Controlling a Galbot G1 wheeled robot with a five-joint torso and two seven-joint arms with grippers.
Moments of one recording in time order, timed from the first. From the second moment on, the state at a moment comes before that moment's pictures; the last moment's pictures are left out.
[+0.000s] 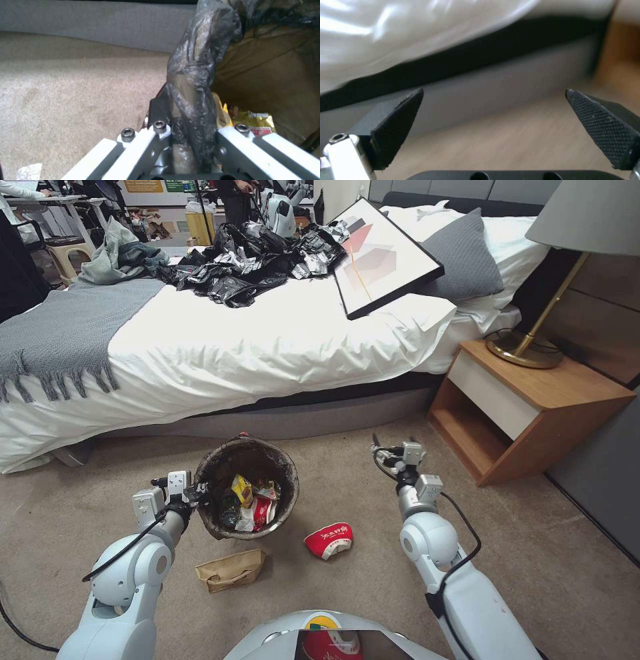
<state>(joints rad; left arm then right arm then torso) 1.50 -1.35 -0.75 -2.19 -0.45 0.73 -0.07 -1.26 1.25 0.28 2.00 0.56 -0.23 0.40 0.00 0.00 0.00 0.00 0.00</state>
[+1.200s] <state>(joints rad) 1.49 -1.38 -0.73 -2.15 -0.41 0.72 -0.05 -1.15 1.34 0.15 1.86 1.27 -0.63 0.89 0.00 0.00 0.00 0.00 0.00</state>
